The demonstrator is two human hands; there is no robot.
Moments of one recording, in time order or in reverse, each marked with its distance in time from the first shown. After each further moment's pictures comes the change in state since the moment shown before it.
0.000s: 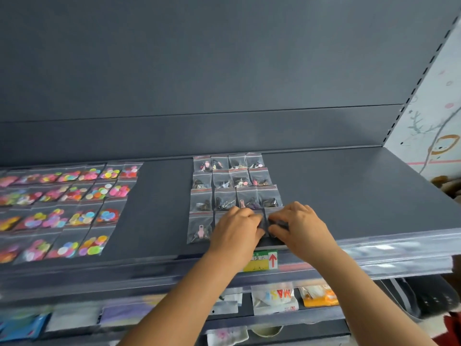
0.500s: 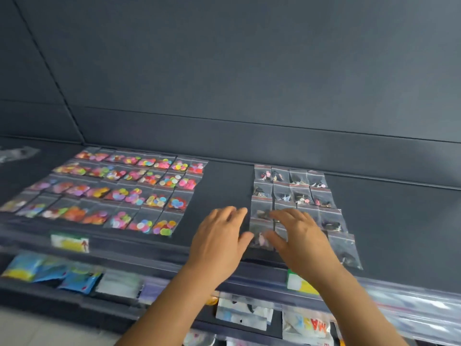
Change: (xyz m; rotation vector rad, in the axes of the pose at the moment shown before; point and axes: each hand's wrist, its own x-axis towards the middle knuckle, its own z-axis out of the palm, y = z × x) left_hand -0.077 -0.092 -0.057 0.062 0.218 -0.268; right_hand 0.018 -0.112 0.025 0.043 0.039 -0.252
